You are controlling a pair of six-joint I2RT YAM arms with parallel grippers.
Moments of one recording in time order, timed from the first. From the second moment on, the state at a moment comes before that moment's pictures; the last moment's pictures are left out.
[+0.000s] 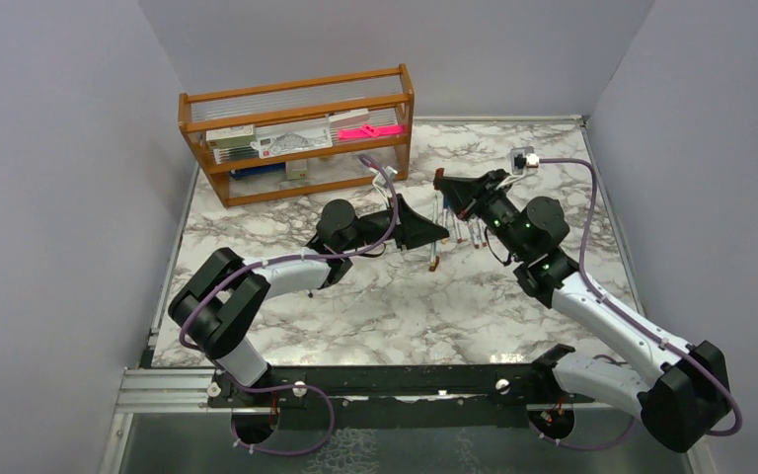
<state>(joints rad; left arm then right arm) -0.72 1.60 0.78 1.04 0.64 -1.01 0.55 1.05 0.71 0.49 -0.07 0.54</state>
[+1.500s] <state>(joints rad) -0.71 1.62 0.78 1.04 0.64 -0.99 0.55 1.02 0.67 0.47 -0.11 0.54</state>
